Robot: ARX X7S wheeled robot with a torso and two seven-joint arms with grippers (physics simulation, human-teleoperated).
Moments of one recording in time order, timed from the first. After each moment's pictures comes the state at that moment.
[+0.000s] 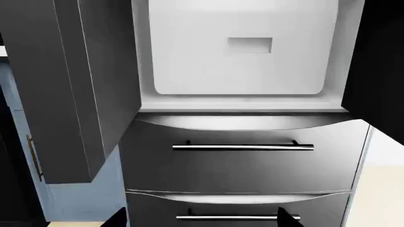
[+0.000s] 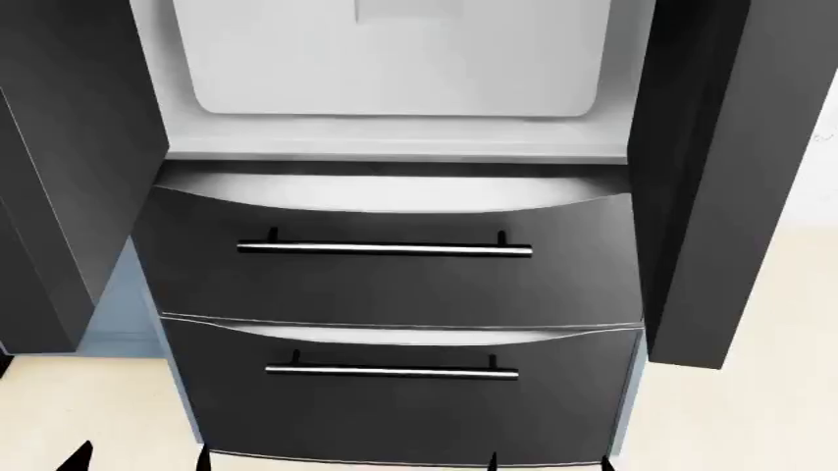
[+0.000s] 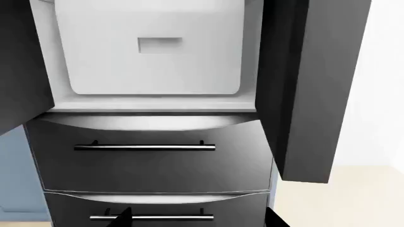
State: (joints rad) left arm 0.00 0.00 0.00 0.00 0.00 0.00 0.00; right arm 0.00 0.00 0.00 0.00 0.00 0.00 0.00
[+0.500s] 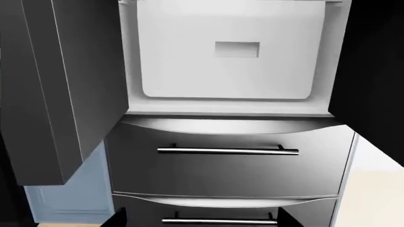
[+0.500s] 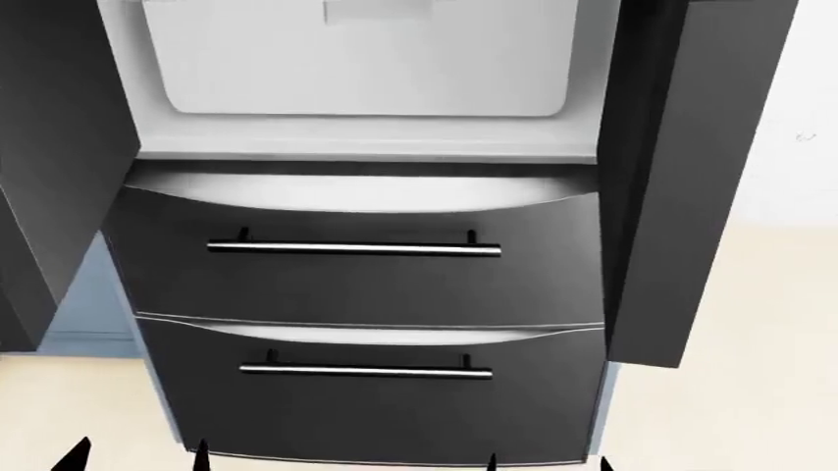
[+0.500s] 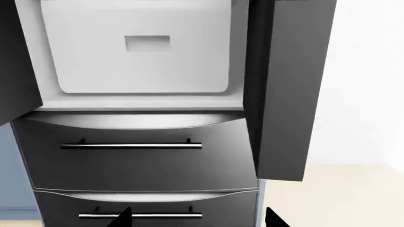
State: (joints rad) left arm 0.00 -0.05 0.05 0.01 -0.06 0.00 -0.06; right arm 0.00 0.04 -0.05 0.00 0.05 0.01 0.05
